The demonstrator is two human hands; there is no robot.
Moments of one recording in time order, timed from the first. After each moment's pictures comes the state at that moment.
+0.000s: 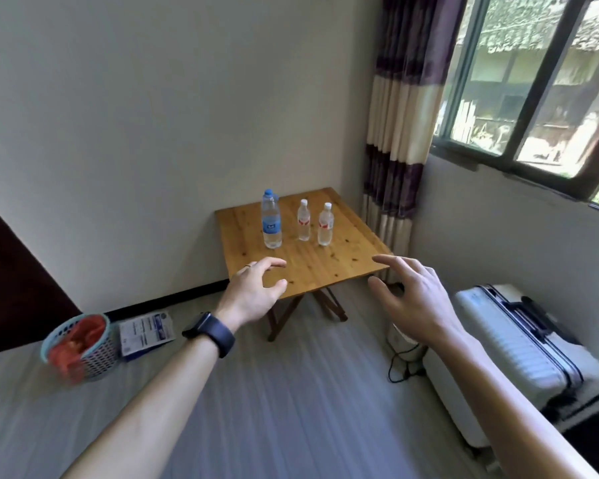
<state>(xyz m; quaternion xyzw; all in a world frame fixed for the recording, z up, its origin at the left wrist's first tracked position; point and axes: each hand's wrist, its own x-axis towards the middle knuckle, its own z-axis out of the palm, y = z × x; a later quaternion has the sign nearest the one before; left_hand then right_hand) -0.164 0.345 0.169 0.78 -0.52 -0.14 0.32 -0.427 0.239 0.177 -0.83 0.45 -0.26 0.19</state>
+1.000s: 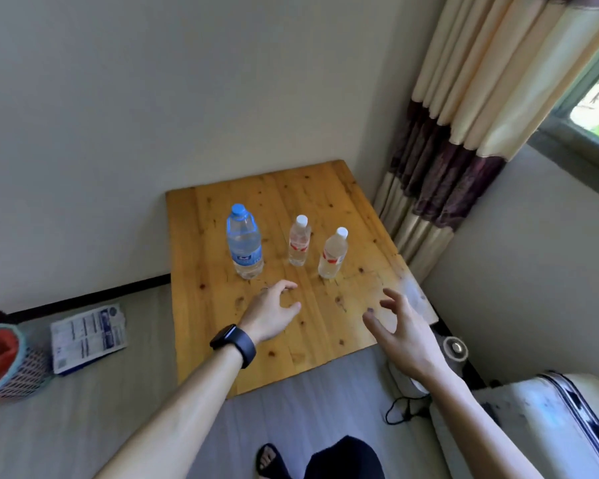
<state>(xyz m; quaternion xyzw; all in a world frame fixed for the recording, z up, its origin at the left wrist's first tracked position) 0.067 -0.104 0.011 0.79 -0.43 -0.34 0.26 -0.179 -0.192 0.038 -0.78 0.53 -0.10 0.33</state>
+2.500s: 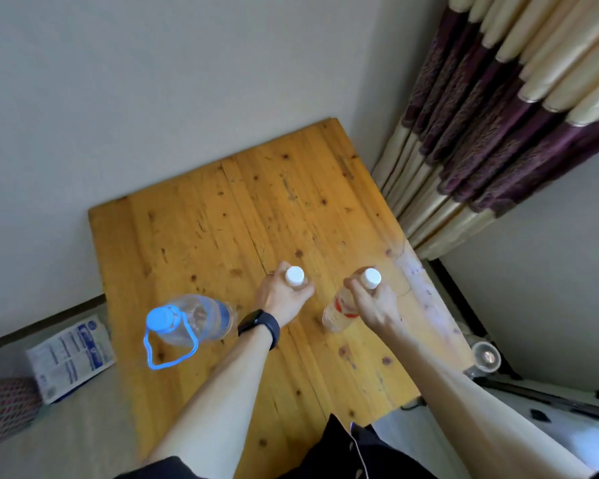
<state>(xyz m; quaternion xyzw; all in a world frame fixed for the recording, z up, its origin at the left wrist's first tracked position) 0.163 -0.391 -0.099 0.84 -0.33 -0.38 0.22 -0.010 -0.468 -0.117 -0.54 0.66 -0.11 0.51</state>
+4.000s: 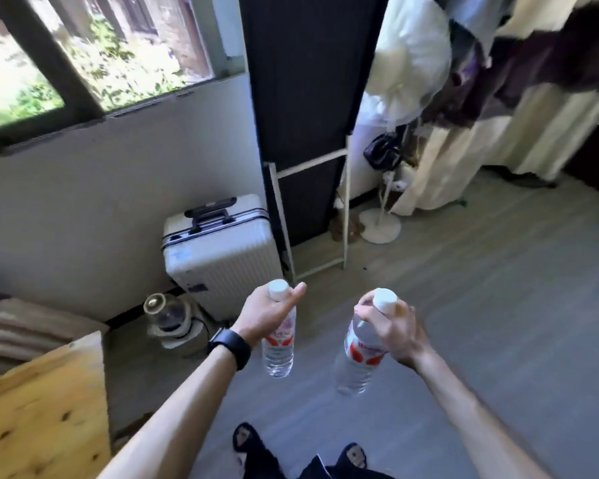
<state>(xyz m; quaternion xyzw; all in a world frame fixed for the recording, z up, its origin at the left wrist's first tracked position) -0.384 0.029 0.014 0.24 -0.80 -0.54 -0.06 -0.444 0.273 0.026 -0.08 0.84 -0.49 0.21</state>
